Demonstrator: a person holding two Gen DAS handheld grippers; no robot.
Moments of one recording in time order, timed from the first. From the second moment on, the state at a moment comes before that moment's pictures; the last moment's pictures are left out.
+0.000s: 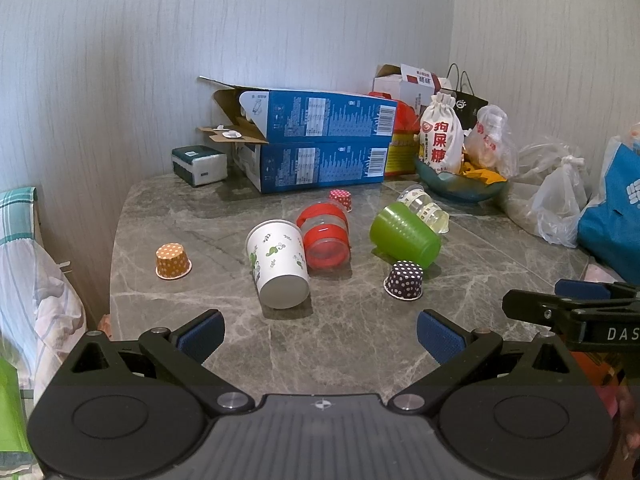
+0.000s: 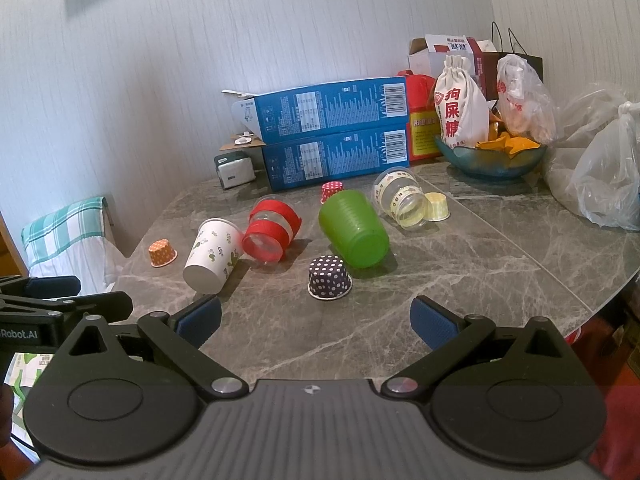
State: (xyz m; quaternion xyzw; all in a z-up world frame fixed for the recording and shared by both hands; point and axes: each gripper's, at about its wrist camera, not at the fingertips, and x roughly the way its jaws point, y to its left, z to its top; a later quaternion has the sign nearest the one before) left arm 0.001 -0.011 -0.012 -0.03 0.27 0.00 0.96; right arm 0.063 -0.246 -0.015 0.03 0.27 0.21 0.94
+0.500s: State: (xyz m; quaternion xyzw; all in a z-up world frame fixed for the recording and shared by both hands) left arm 0.002 -0.011 -0.013 -0.04 0.27 0.00 0.96; right arm 0.063 -0.246 -0.016 0.03 0.27 0.21 0.94
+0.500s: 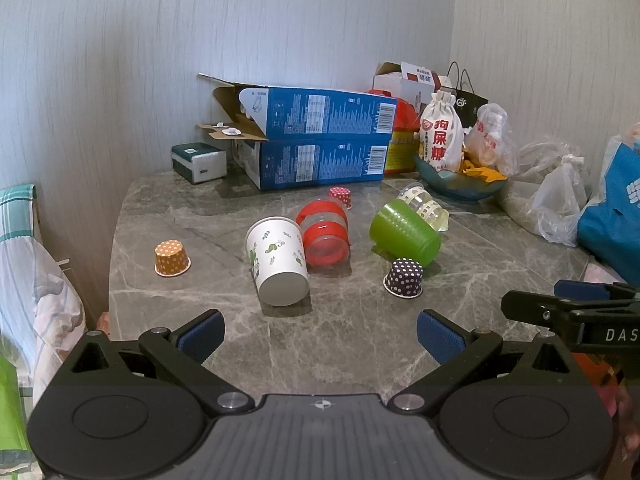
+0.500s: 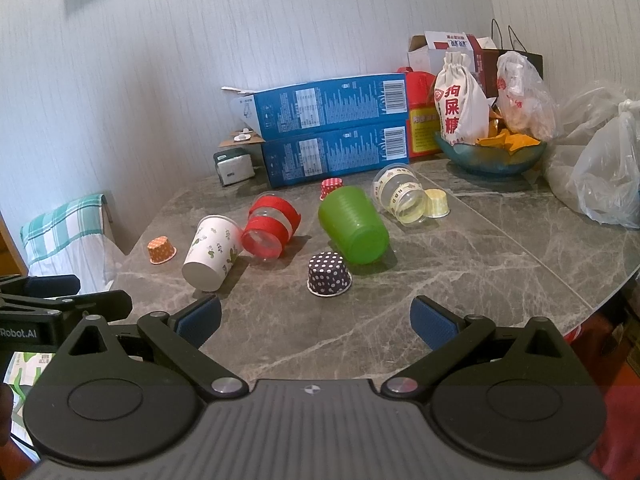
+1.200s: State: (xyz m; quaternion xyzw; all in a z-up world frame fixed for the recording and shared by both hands) left arm 0.007 -0.013 -0.013 -0.04 0.28 0.00 0.96; right arm 0.064 -0.250 -0.017 0.03 0.28 0.21 0.94
